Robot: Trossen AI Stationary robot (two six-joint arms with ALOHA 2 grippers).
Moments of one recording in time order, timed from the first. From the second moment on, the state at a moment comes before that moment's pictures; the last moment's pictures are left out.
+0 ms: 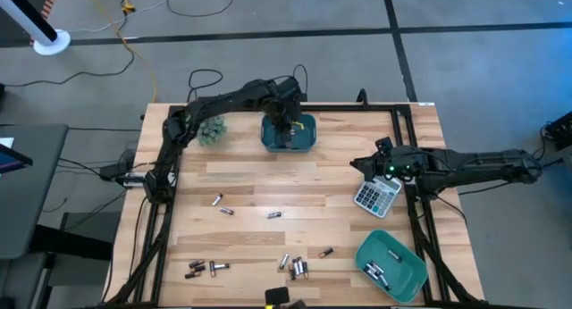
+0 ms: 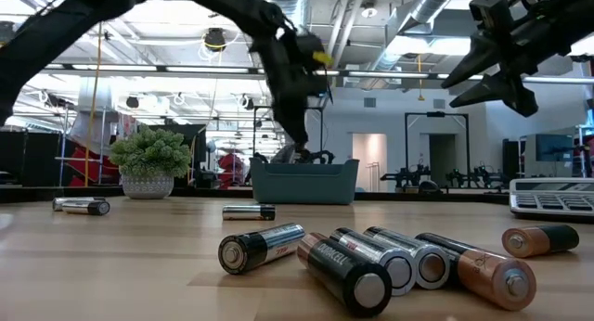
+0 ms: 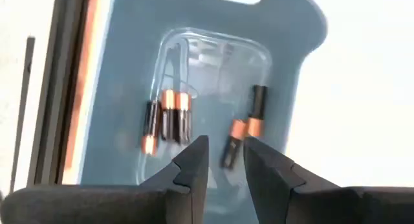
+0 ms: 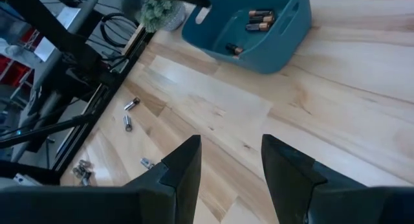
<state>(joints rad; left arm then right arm) 0.50 2.14 2.00 -1.04 0.10 0.32 -0.02 0.60 0.45 -0.36 0.31 0.94</state>
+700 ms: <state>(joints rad) 0.28 1.34 1.29 -0.89 -0.10 -0.28 0.14 0.60 0.45 -0.36 0.31 0.93</state>
